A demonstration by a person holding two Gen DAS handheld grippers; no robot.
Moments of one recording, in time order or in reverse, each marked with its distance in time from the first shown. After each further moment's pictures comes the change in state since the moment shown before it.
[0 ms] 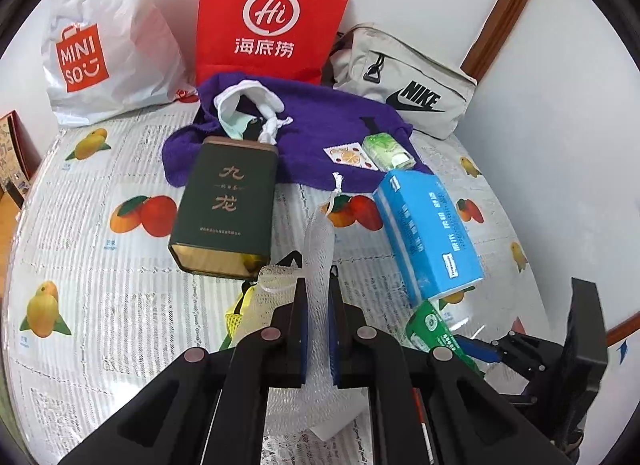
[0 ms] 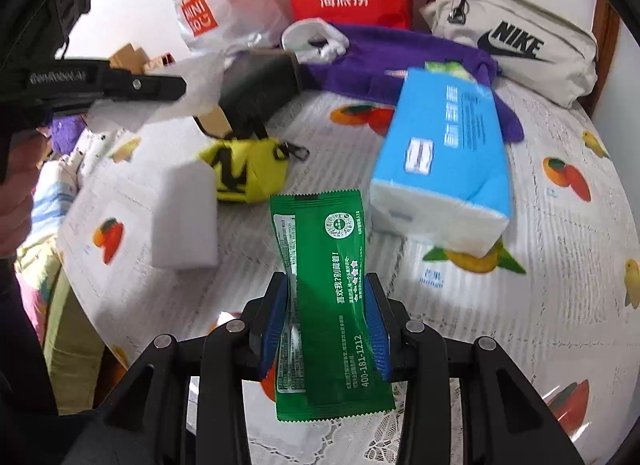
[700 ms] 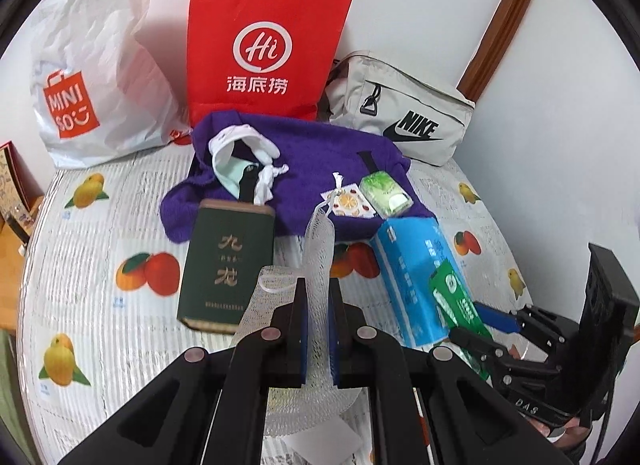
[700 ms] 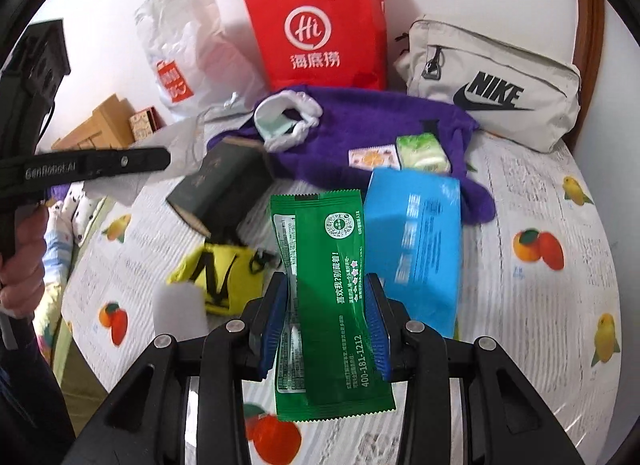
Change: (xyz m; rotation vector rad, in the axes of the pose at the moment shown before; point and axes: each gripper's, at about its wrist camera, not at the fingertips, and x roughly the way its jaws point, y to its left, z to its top) left arm -0.003 -0.004 0.050 0.023 -0.039 0.001; right arm -0.021 -0.028 0.076 0.063 -0.110 -0.030
